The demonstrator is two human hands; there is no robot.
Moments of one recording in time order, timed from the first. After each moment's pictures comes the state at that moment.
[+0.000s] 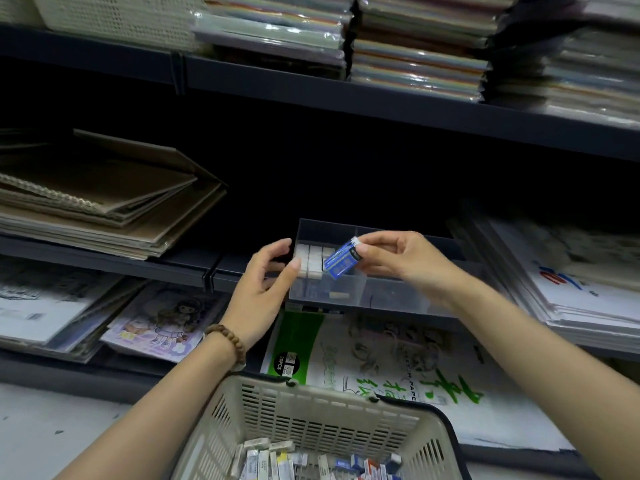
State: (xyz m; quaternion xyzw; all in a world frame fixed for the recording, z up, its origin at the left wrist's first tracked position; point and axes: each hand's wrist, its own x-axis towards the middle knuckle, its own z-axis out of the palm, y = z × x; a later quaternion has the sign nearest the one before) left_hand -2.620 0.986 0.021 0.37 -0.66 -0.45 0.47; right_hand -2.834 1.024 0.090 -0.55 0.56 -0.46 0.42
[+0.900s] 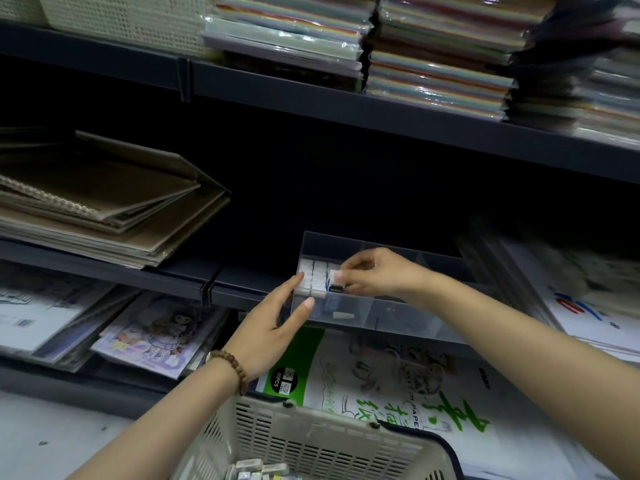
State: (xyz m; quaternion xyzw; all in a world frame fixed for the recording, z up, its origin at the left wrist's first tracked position) left_hand -2.622 0.979 0.002 0.42 -0.72 -0.44 0.33; right_hand -2.830 0.971 0.080 -0.61 0.65 -0.26 0.38
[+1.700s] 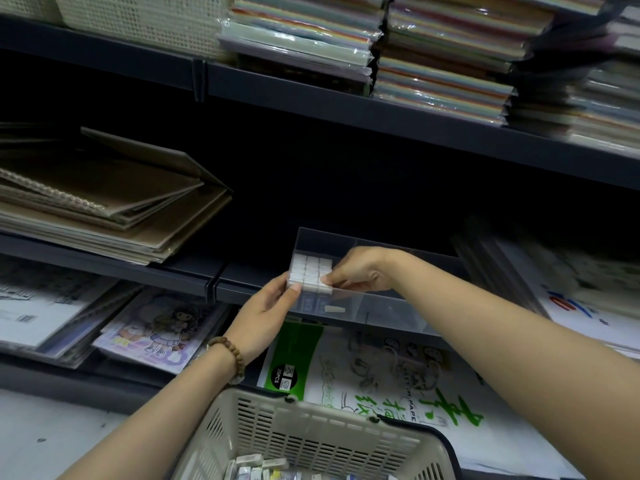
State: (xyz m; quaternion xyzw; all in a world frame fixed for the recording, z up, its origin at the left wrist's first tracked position) left_hand -2.616 0.972 0.007 0.43 -0.63 -0.53 0.37; right_hand -2.792 0.943 0.085 -0.52 0.74 -0.14 0.41
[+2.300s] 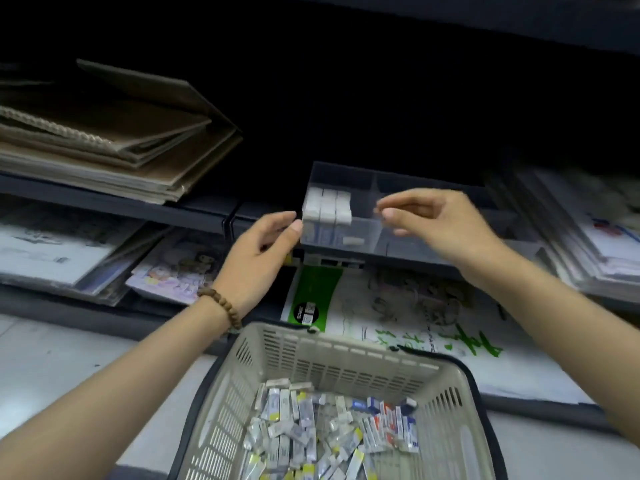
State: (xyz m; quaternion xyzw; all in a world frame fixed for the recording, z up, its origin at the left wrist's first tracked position) left_hand -2.587 1.002 0.009 0.41 -0.66 -0.45 0.44; right_hand -2.816 1.046 0.070 -0.61 0.61 -0.43 0.26
